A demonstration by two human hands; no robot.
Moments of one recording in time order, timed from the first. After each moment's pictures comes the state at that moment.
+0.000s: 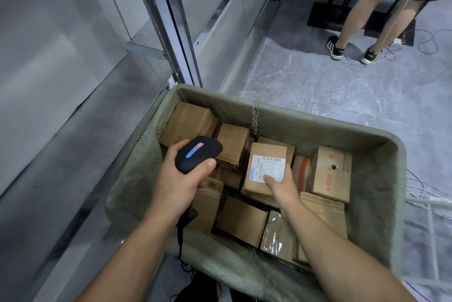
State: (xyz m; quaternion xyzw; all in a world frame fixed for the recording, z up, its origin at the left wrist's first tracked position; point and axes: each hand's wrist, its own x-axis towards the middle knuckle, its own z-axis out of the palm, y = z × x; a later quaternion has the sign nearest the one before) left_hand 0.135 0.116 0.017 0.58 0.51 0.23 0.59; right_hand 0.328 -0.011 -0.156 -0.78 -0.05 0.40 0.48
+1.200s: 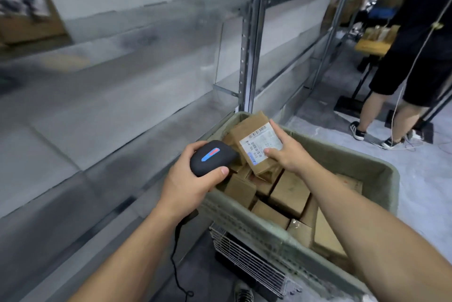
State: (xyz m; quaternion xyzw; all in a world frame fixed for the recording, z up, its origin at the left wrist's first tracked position) left_hand -0.066 -0.016 0.114 0.64 0.45 0.36 0.50; right_hand 0.213 -0.022 0.081 -0.74 -0.51 0.28 0.35
